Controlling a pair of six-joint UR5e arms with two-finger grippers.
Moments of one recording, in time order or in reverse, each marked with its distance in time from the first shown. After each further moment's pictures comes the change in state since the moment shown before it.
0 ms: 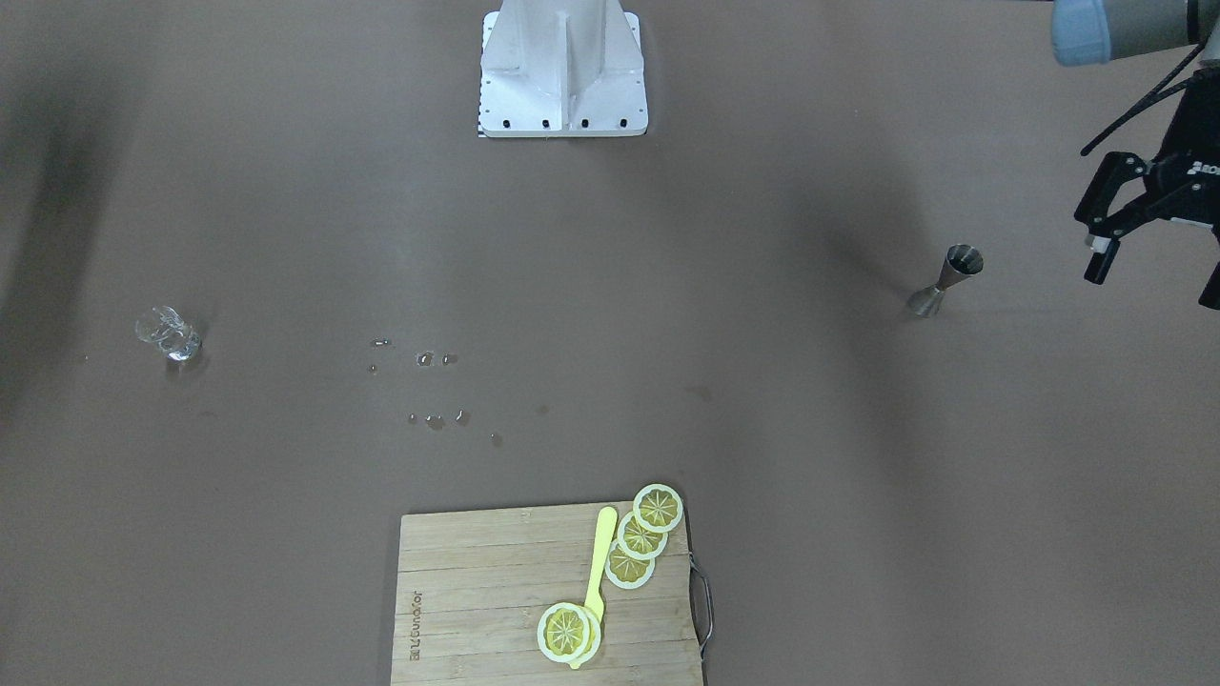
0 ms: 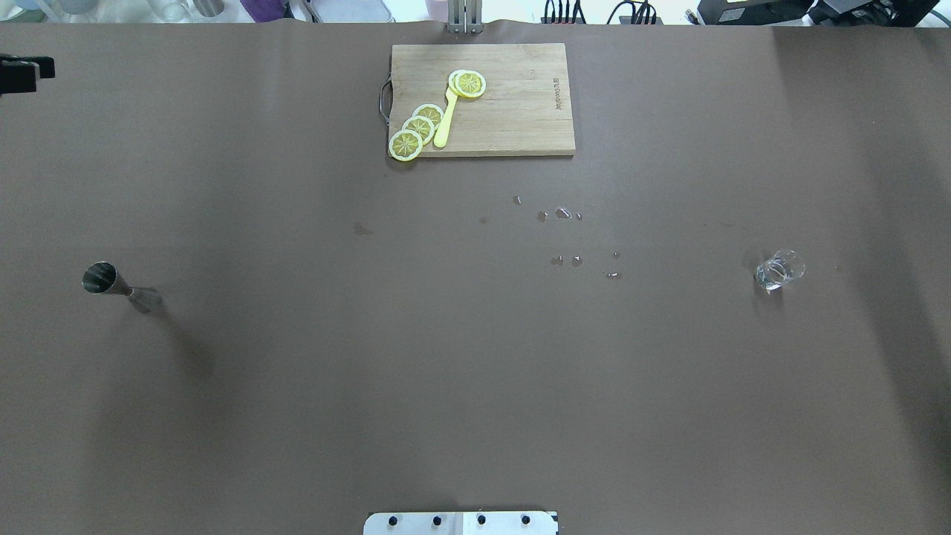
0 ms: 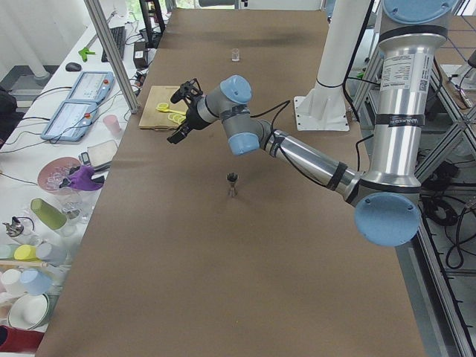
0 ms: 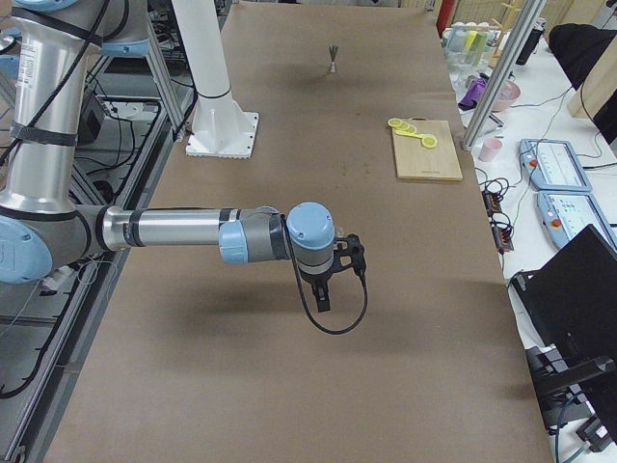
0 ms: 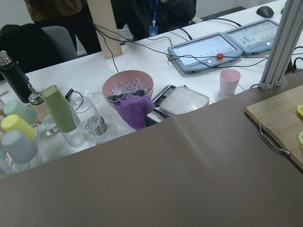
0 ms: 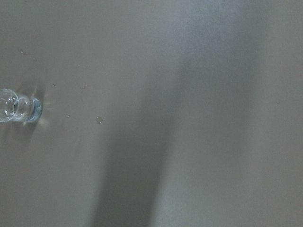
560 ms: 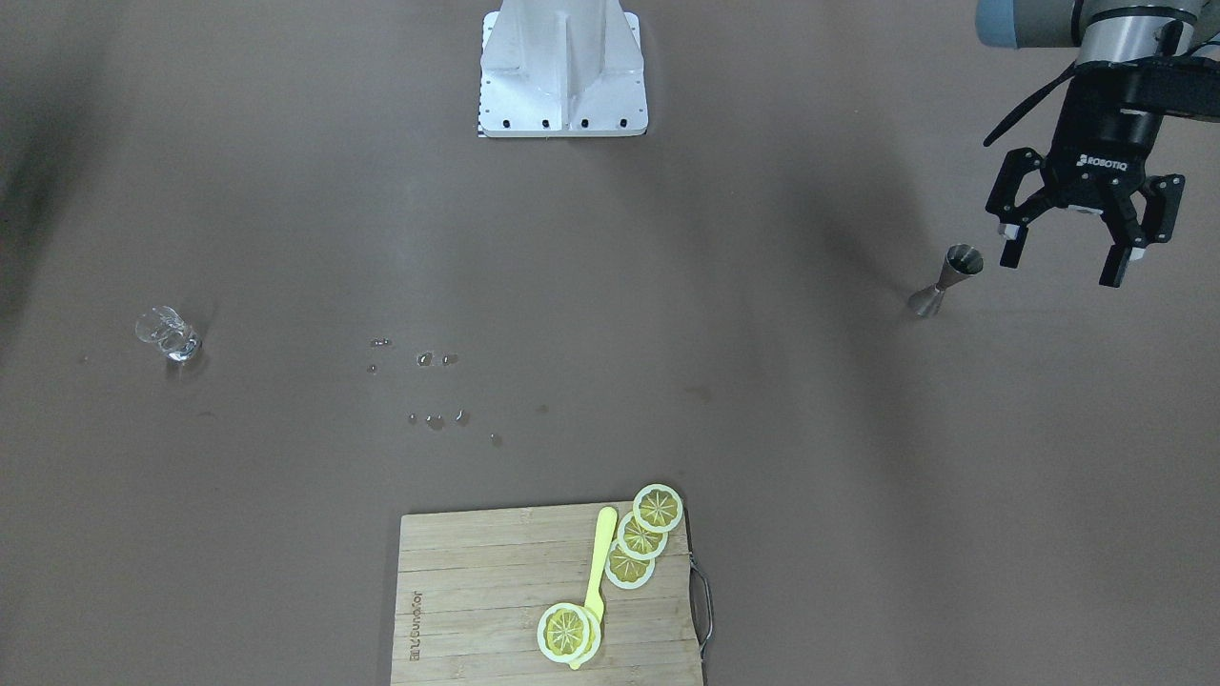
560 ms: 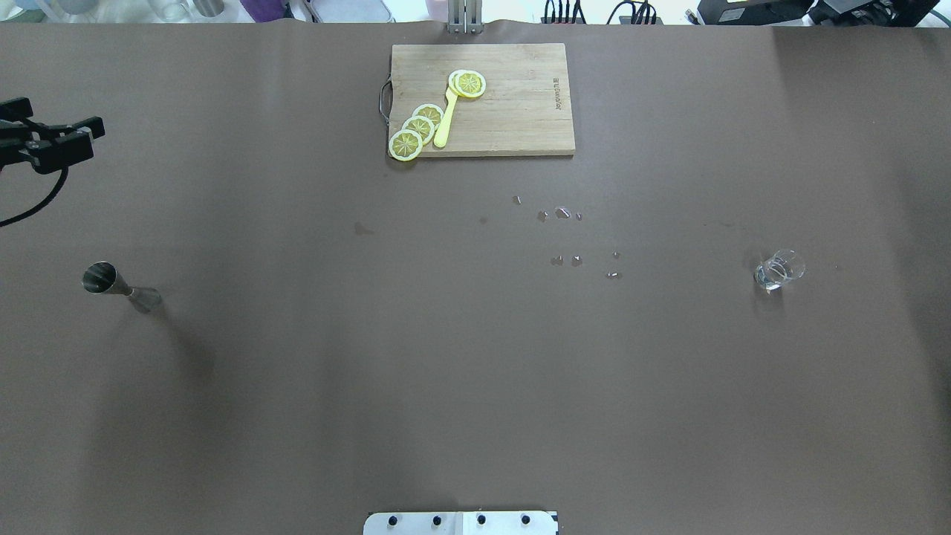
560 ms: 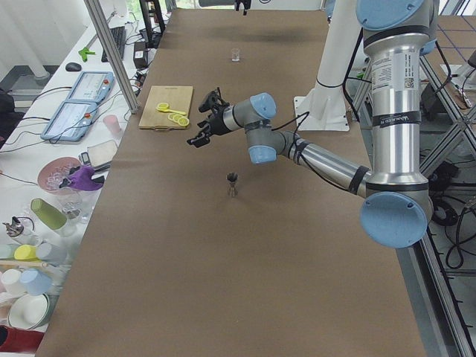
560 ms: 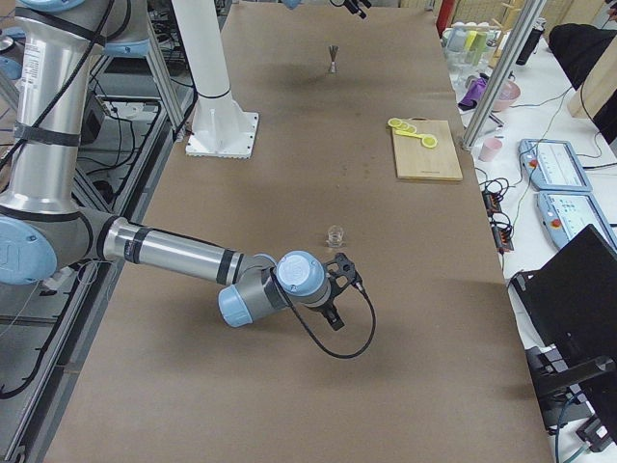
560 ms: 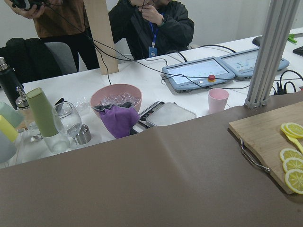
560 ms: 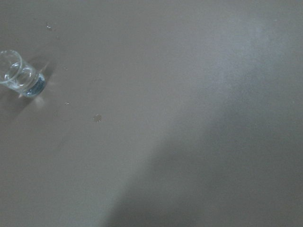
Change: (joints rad) left arm 0.262 0.161 -0.034 -0.221 0.371 -0.170; right arm -0.051 0.006 -0.288 0.573 0.071 -0.072
